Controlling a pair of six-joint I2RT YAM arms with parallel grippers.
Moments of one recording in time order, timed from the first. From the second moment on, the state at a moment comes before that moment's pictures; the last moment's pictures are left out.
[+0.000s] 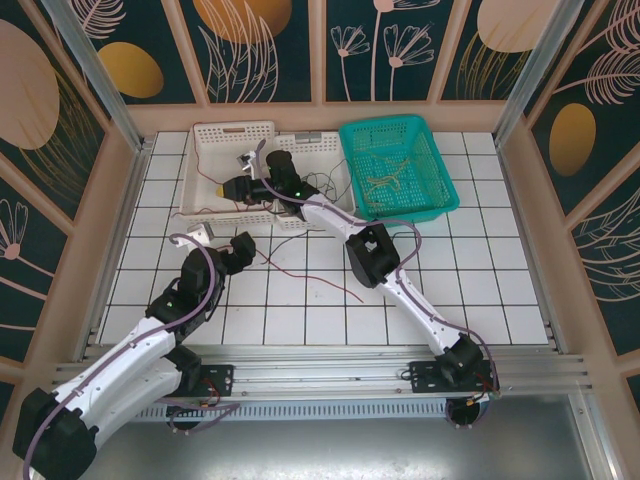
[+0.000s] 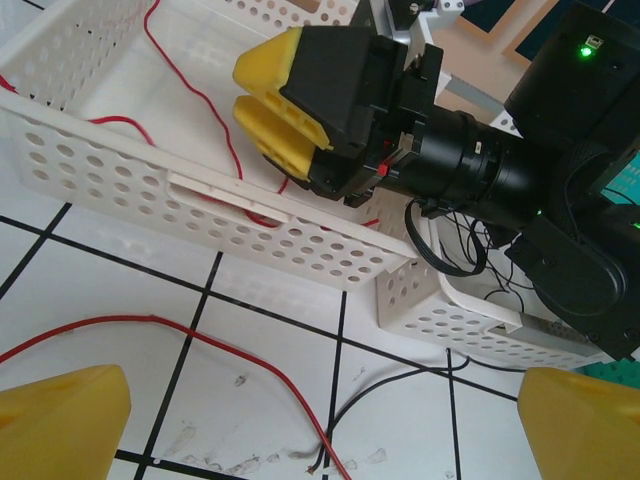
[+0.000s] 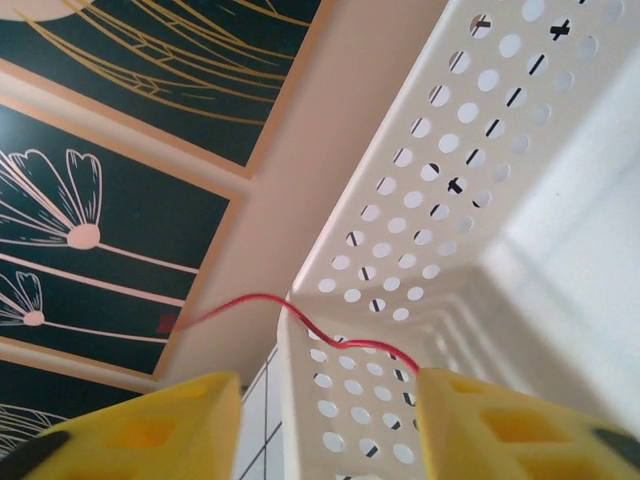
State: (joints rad) left arm -0.54 0.76 0.39 -0.06 -0.39 -0.72; right arm 0.75 2.92 2.63 0.13 -0.87 0.90
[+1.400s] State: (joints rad) left arm -0.54 1.35 0.49 0.08 -0.26 -0.73; right arm 0.65 1.78 1.46 0.02 -0.50 0.43
